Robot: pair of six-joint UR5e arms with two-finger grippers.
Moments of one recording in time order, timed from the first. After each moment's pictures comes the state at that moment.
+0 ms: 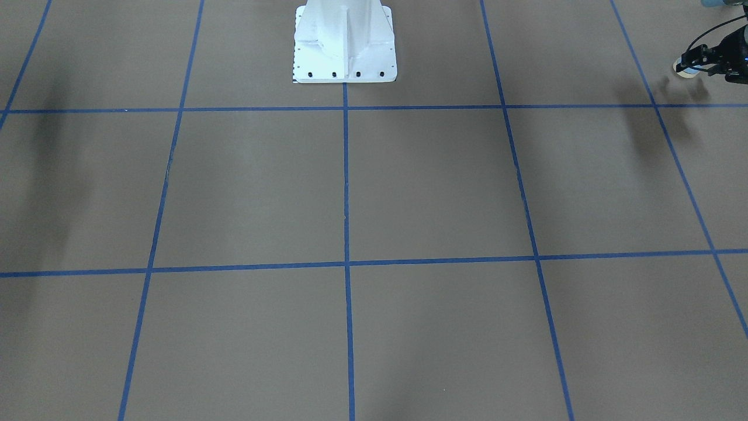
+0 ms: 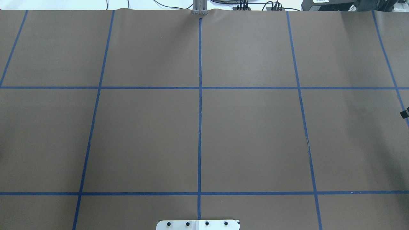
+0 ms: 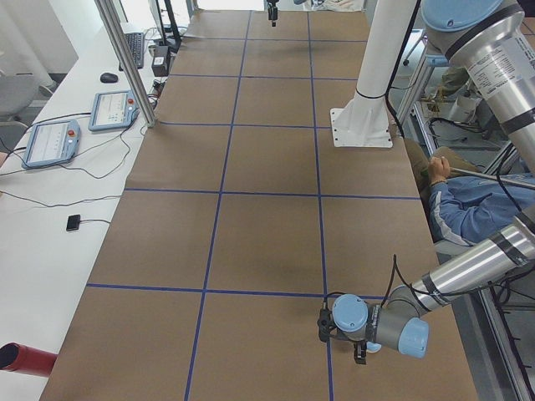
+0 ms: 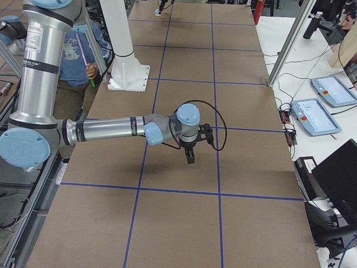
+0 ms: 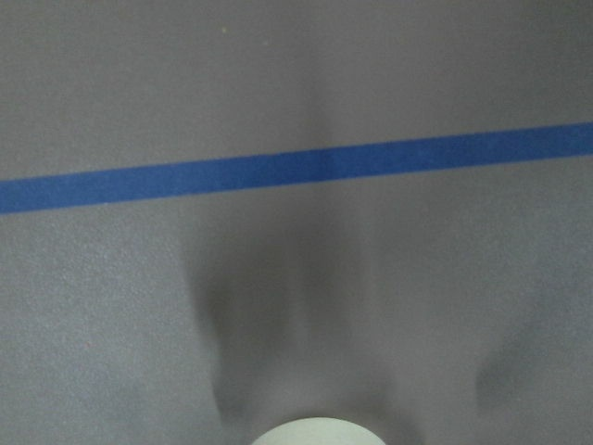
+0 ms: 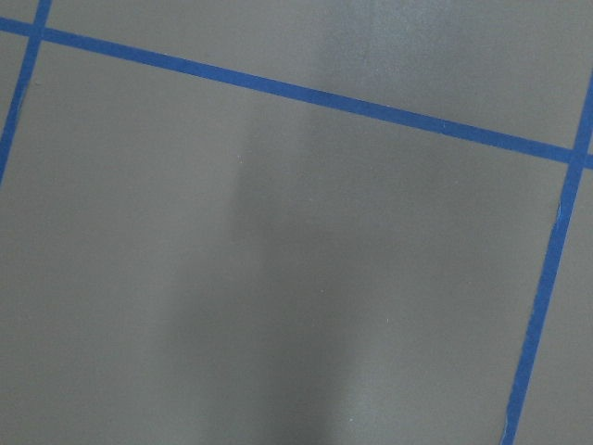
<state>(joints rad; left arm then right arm) -1.09 -1.01 -1.35 -2.41 -2.43 -0.25 1.28 -1.77 1.86 -1.31 2.35 0.21</state>
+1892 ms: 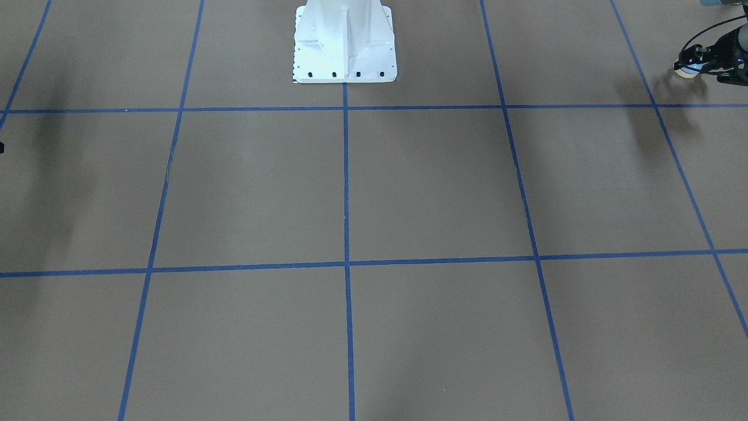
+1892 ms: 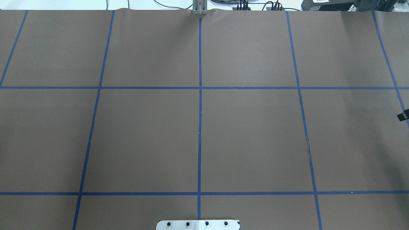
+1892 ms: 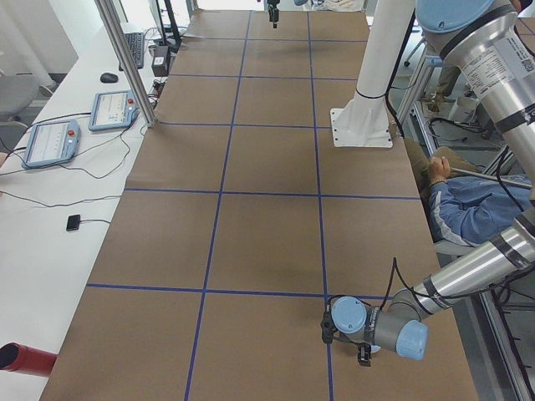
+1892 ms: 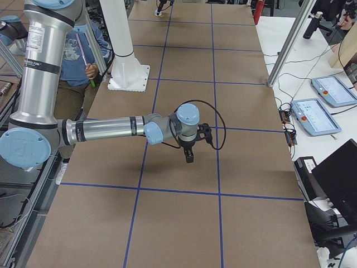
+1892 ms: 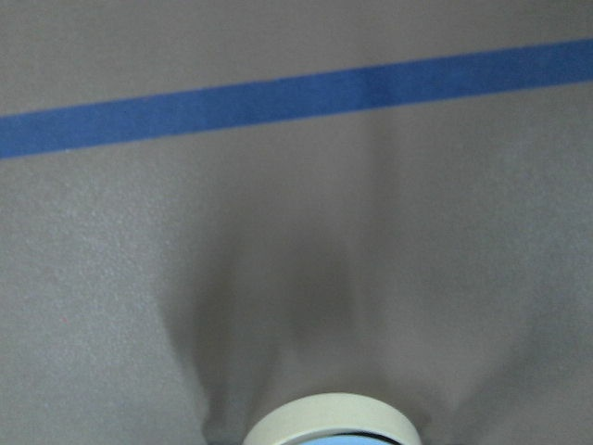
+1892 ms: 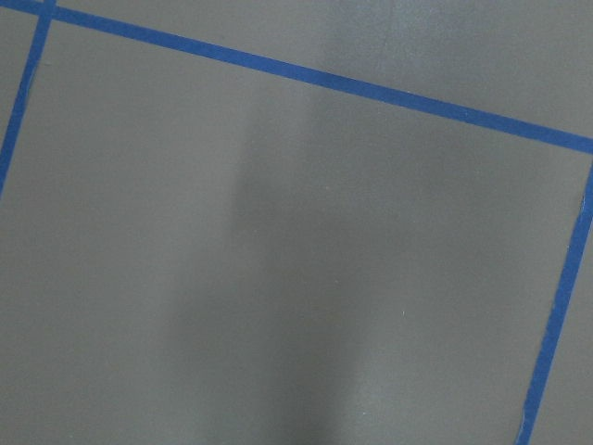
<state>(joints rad) -1.03 -1.01 -1.33 -2.41 -2.44 -0.25 1.26 -1.77 1.86 -1.31 2.35 0.21</state>
